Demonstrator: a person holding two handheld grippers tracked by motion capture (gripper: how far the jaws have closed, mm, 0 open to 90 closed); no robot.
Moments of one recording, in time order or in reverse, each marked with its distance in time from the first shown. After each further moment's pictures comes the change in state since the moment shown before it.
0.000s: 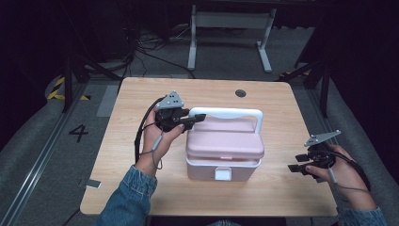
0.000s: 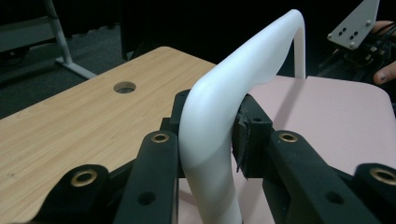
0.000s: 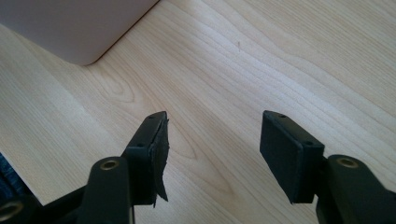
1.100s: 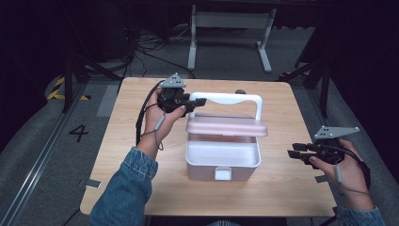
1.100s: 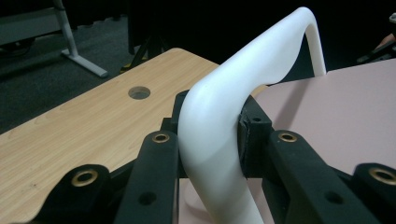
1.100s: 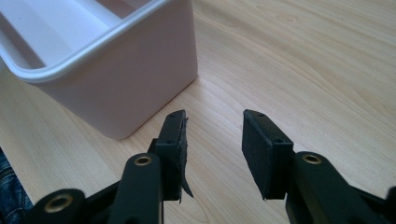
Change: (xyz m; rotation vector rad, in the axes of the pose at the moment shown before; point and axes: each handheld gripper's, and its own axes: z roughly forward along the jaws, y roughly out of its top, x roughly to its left) left arm 0.030 0.033 0.012 0.048 0.027 -0.029; right arm 0.013 0.016 -0.032 -0.289 0.006 -0.029
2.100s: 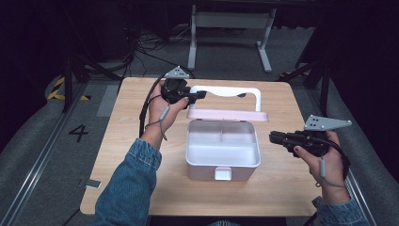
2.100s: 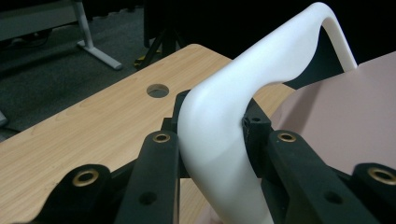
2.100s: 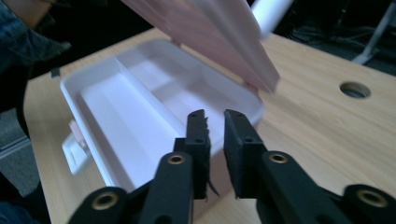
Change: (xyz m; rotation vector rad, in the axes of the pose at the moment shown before) left arm 0.016 0.010 0.014 0.023 0.049 -0.021; right arm 0.044 0.054 0.011 -0.274 0.119 -0.068
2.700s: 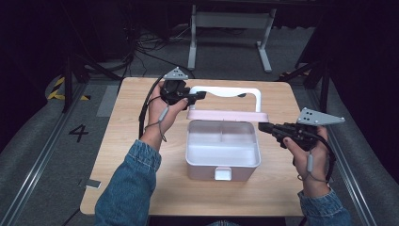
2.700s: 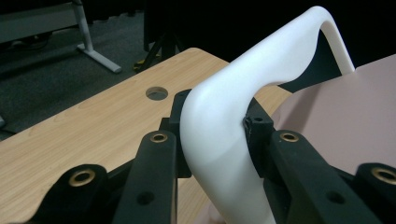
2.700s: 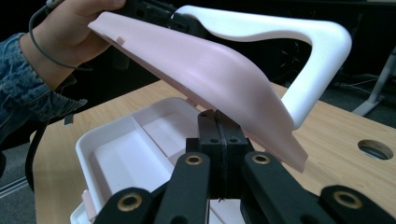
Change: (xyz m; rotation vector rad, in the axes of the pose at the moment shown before) left arm 0.000 -0.004 -0.001 -0.017 -0.003 -0.008; right arm 0.012 0.018 0.019 -0.167 0.017 -0.011
